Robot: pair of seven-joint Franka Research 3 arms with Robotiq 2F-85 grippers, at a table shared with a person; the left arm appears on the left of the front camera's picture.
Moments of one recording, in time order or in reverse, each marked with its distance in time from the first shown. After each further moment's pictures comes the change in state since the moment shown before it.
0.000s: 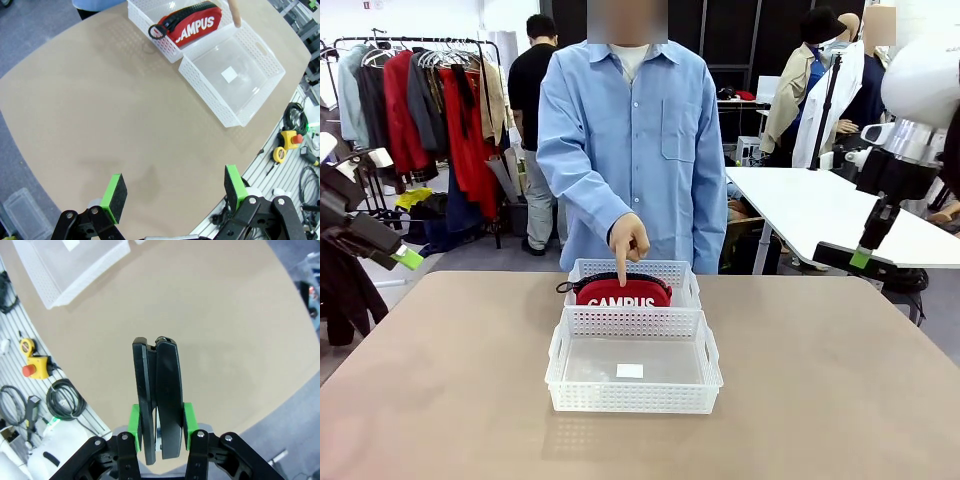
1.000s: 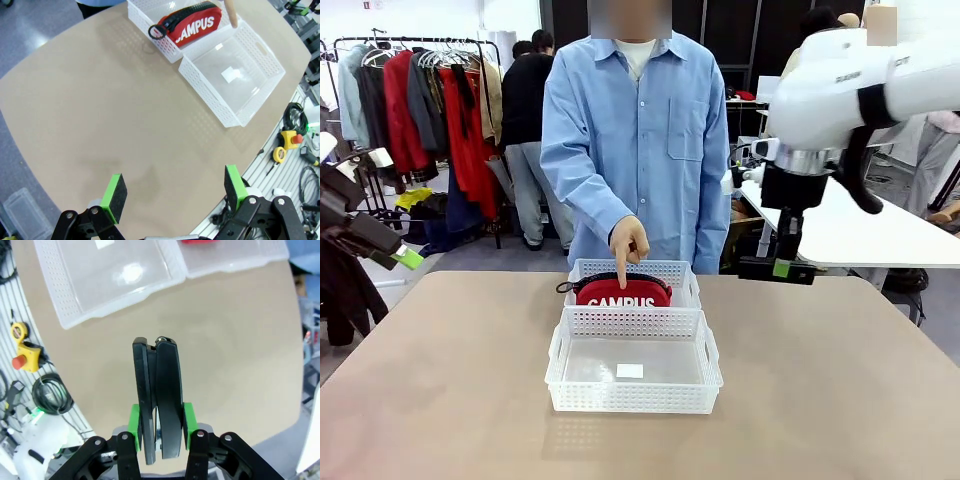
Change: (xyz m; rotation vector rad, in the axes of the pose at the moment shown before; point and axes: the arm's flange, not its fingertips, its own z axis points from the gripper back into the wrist) left arm 0.000 0.000 0.000 0.000 0.000 0.000; right arm 0.121 0.084 -0.043 -0.074 0.135 0.292
